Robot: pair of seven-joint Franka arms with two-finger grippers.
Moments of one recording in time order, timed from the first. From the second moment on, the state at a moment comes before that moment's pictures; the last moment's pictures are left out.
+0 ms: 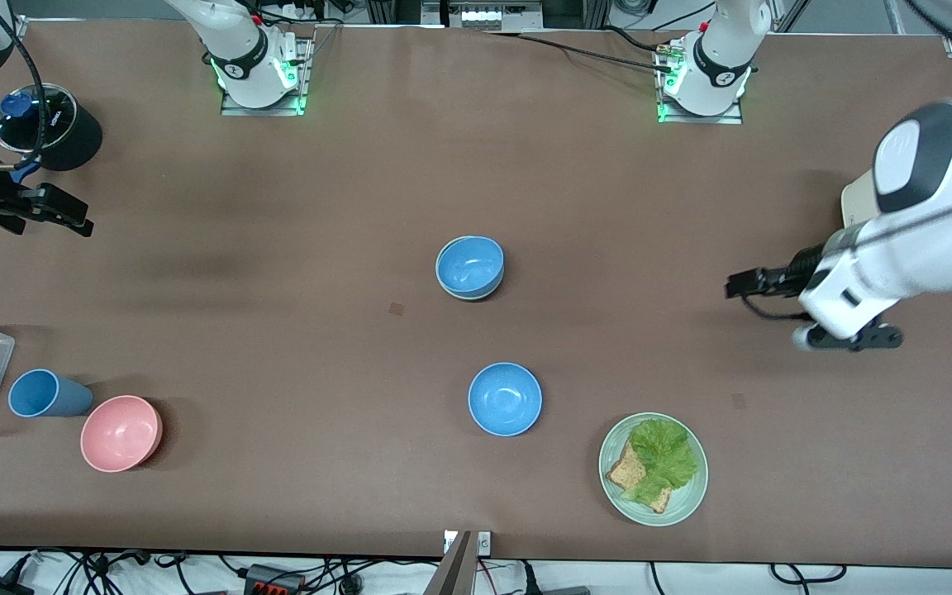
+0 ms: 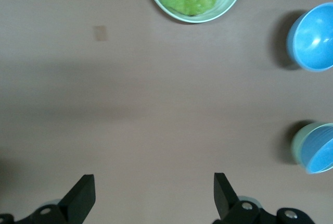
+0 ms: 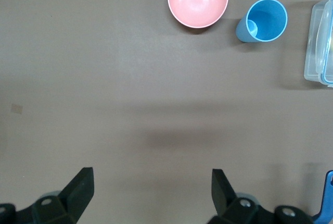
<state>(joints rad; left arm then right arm) 0.19 0.28 -0.33 -1.54 -0.04 1.68 -0.14 -0.02 0.01 -0.04 -1.73 -0.01 1.75 -0.04</state>
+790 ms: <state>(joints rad) 0.07 0.01 -0.15 -1.75 -0.04 1.69 -0.07 -0.02 0.01 -0.03 -1.73 -0.01 1.75 -0.05</state>
